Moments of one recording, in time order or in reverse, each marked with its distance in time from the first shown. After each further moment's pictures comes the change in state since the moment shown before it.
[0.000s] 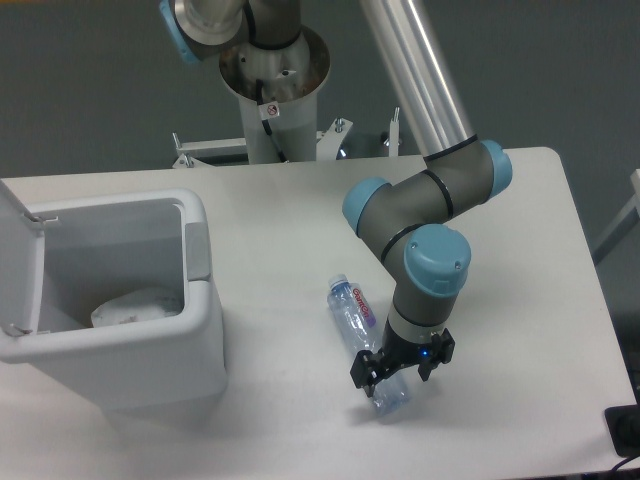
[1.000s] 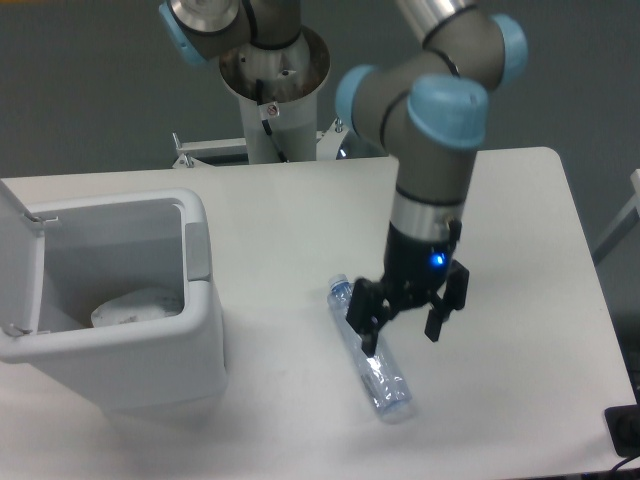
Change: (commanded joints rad) arm 0.048 0.184 -0.020 -0.018 -0.095 -0.058
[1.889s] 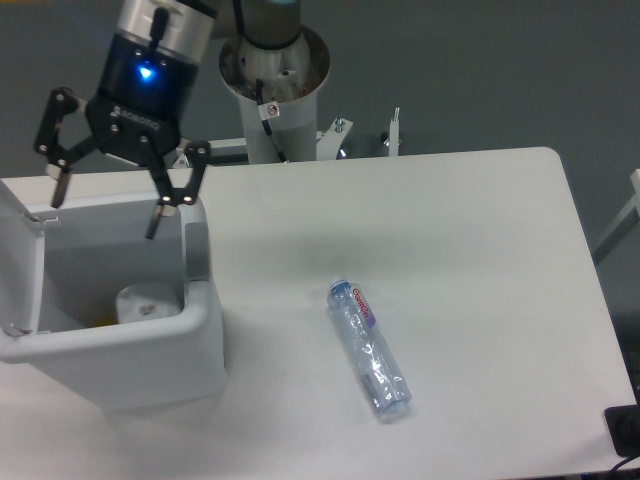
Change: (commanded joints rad) arm -0.194 0.413 -0.054 0.031 -0.252 -0.070
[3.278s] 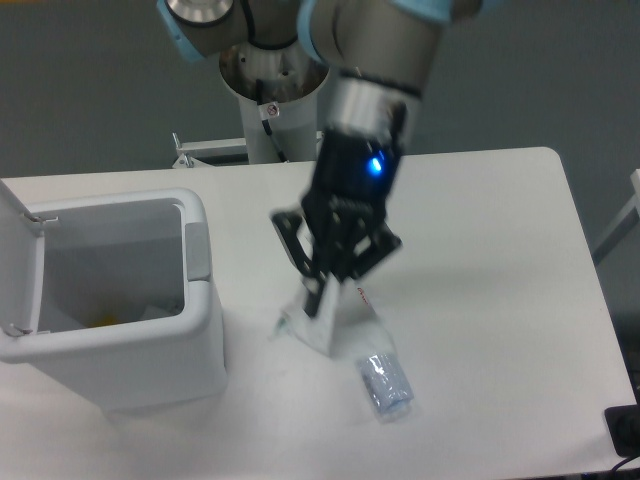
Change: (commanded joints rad) arm 0.079 0.007 0.042 -0.006 -0.086 -0.067
